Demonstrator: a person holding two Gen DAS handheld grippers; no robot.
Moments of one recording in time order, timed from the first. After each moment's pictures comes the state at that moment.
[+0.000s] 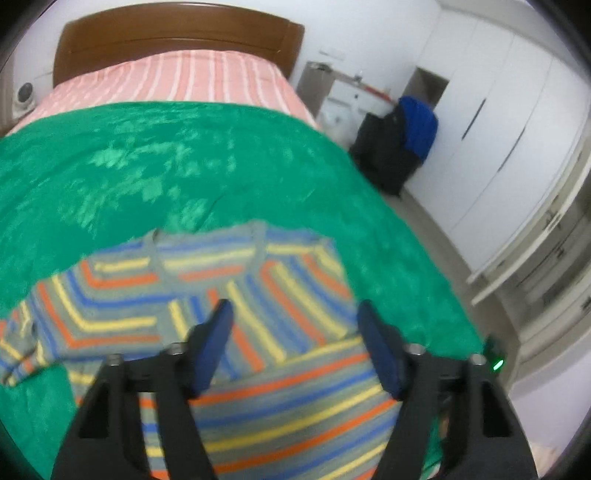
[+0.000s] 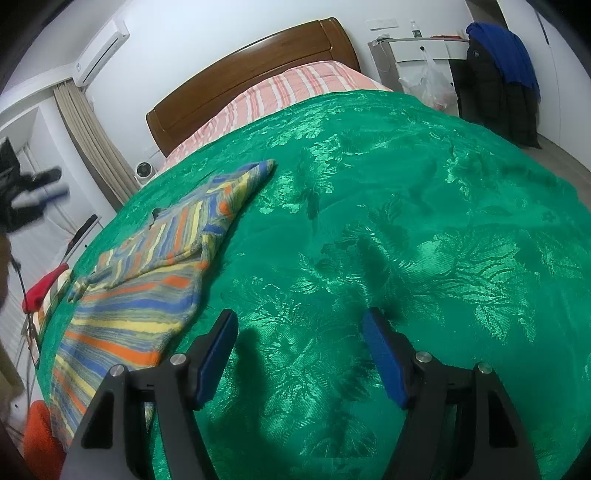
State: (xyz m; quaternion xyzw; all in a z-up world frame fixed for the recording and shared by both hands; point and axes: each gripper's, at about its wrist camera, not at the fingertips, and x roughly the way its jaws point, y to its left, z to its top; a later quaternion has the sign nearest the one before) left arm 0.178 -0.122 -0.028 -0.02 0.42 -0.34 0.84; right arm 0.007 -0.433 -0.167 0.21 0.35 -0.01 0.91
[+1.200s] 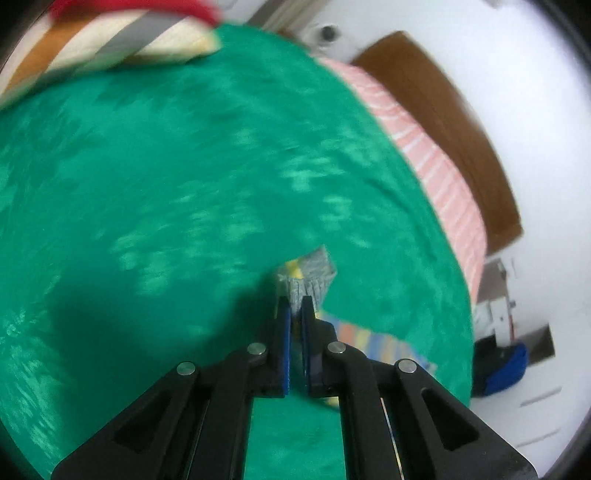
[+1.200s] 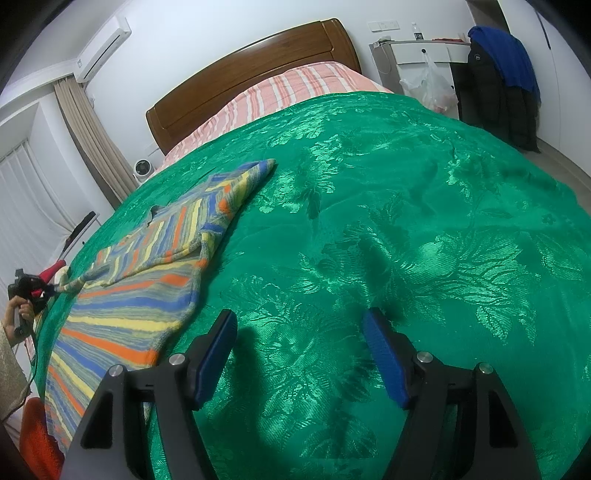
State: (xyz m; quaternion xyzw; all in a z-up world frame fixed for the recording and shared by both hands) left arm 0.242 0.260 -0.109 -0.39 0.39 0.01 0.84; right arm 0.010 -0.429 -0.168 0.20 0.35 -0.01 0.91
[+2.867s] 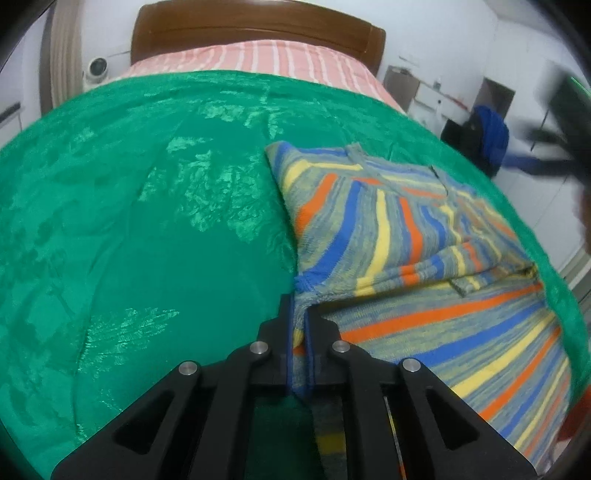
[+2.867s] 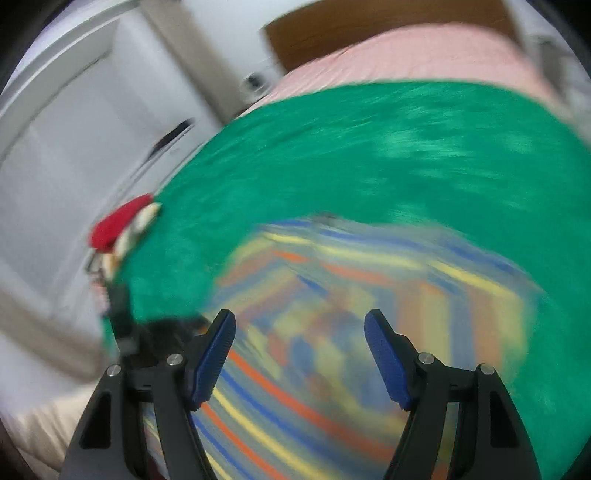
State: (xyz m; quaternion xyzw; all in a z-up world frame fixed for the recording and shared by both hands) left arm 0.208 0.054 -0.173 -0.03 0.41 -0.22 0.89; right arm 0.262 -0.245 -0.051 0.12 0.47 0.26 0.83
